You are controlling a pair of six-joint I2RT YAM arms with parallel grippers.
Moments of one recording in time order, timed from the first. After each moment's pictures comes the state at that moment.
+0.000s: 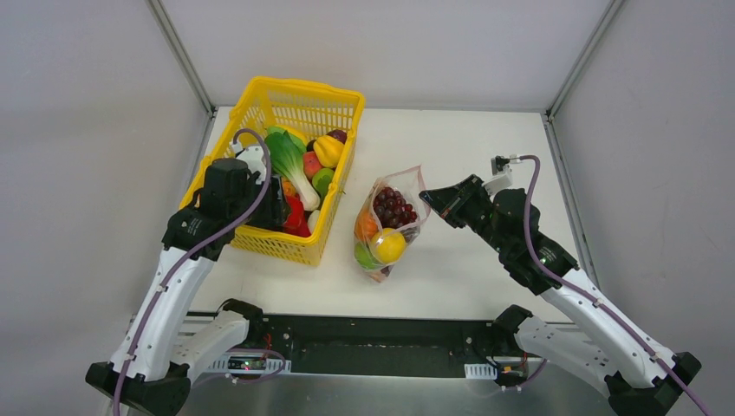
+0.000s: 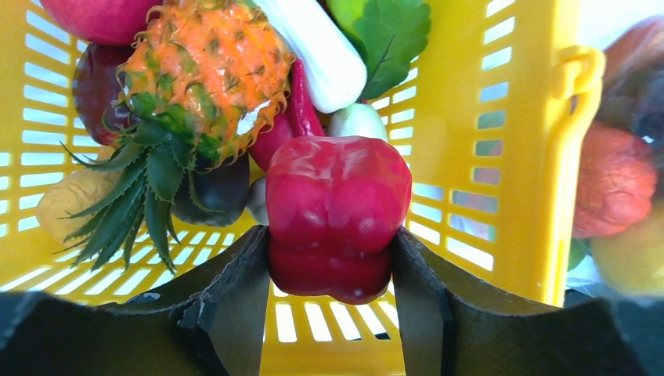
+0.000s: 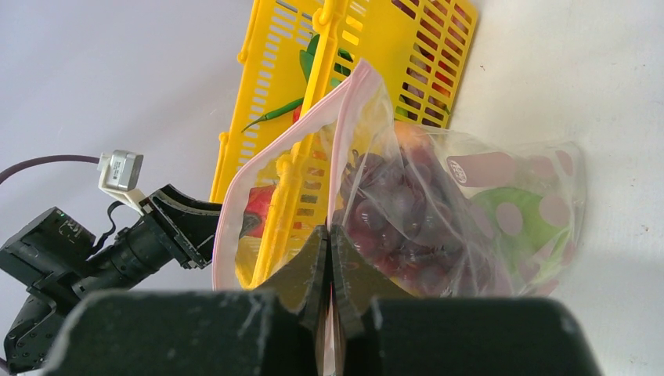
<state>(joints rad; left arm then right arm) -0.31 0.88 1.11 -0.91 -0.01 -0.26 0.72 0.77 0.84 -0.26 0.09 1.05</state>
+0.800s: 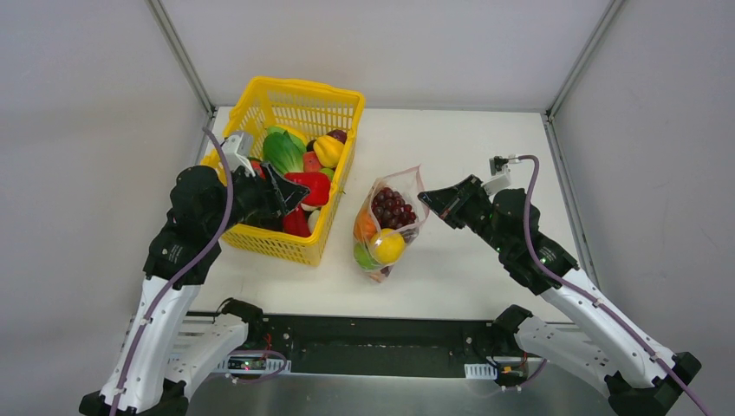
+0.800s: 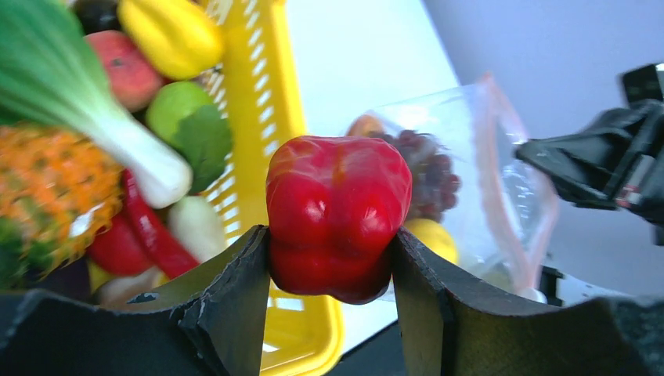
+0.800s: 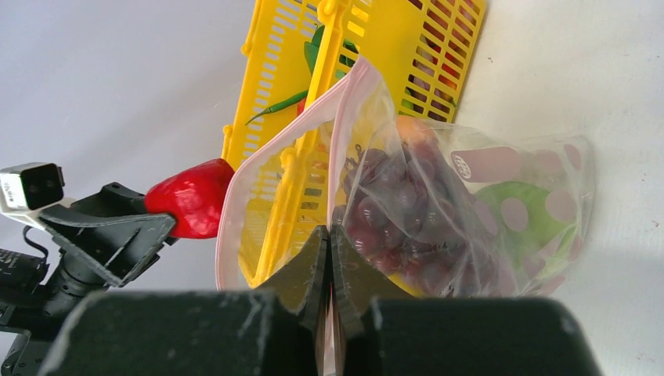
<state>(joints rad) -0.31 0.74 1.11 -0.65 0.25 -0.48 0.72 0.77 0.84 -0.26 0.07 1.06</state>
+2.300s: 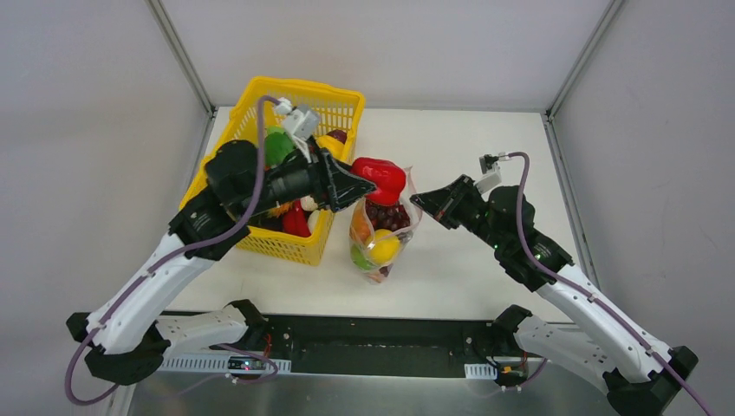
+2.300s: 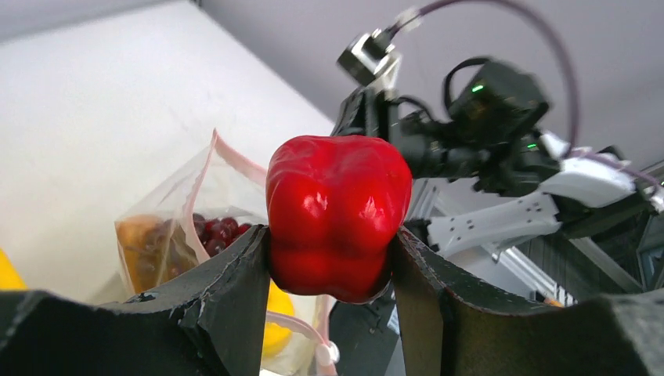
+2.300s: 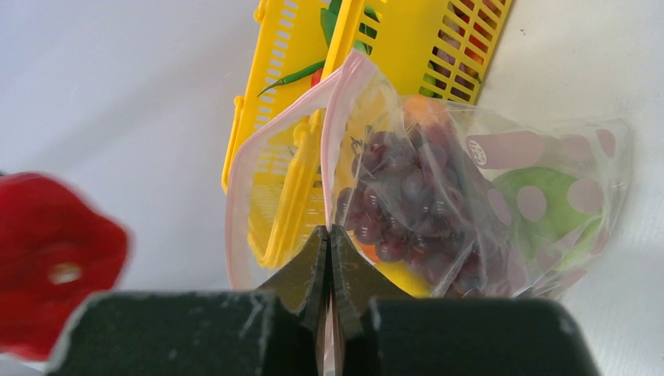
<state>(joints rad) -0.79 0.97 1.36 -0.38 0.25 -0.48 0.72 0.81 0.84 -0.23 -0.02 1.06</state>
